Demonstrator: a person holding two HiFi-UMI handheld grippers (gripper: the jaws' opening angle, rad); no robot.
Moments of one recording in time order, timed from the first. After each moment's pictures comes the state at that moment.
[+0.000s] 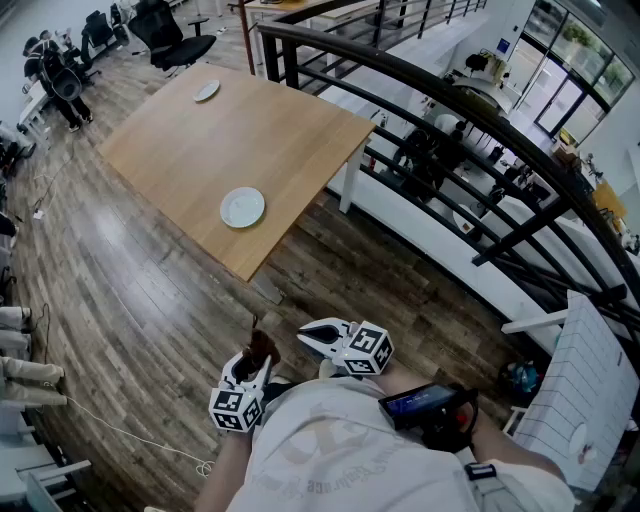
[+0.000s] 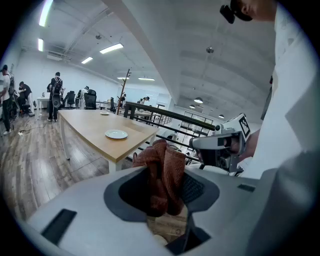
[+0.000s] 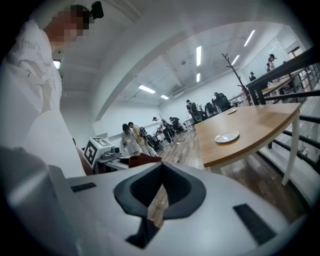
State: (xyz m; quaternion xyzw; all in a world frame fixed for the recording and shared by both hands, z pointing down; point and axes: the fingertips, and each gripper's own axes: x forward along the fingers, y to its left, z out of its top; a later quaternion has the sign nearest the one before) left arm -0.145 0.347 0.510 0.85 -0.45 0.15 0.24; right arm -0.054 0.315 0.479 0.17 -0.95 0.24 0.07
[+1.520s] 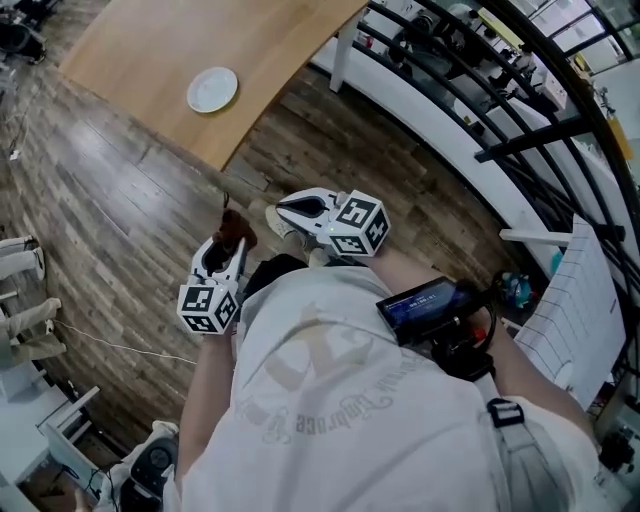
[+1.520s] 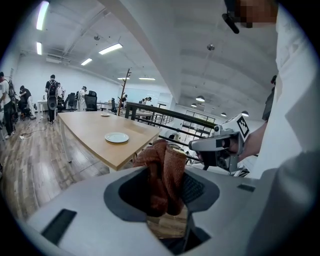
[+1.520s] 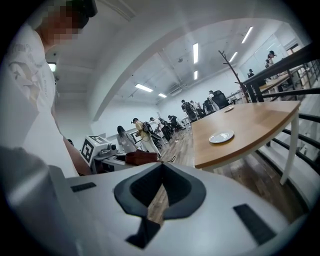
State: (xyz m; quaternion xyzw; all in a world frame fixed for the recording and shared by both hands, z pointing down) left arm -0.138 0.308 0.496 0.84 -0.47 0.16 0.24; right arm -0.041 0.271 0.476 0.16 -0.95 0.26 0.08
